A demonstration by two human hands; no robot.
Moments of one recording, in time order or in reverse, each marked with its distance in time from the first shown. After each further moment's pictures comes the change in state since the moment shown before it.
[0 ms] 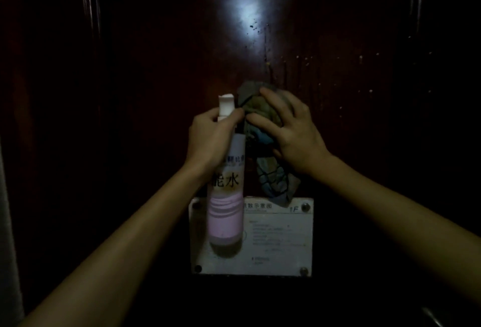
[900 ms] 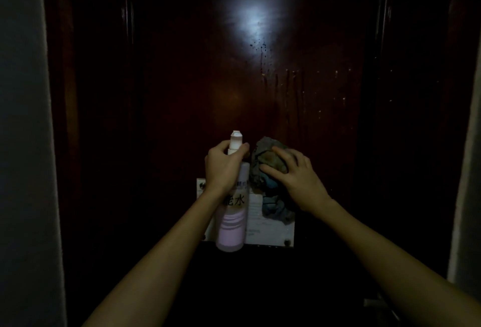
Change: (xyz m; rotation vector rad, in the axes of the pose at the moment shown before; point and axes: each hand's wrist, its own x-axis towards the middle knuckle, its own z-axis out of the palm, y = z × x) left_hand -0.068 -0.030 0.017 0.031 0.103 -0.068; right_hand -0.096 -0.044 -0.043 0.037 -0.339 0.073
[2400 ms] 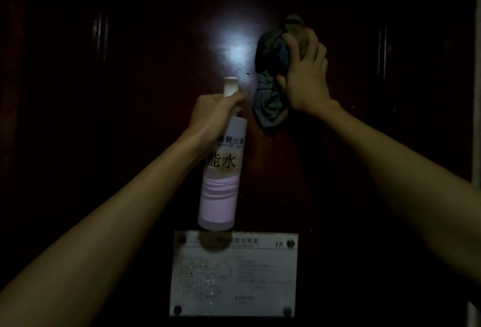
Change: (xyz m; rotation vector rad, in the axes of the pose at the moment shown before) left_hand 0.126 0.104 -0.005 -0.153 -0.143 0.099; right_hand 0.233 0.117 -0.087 -0.116 0.269 0.459
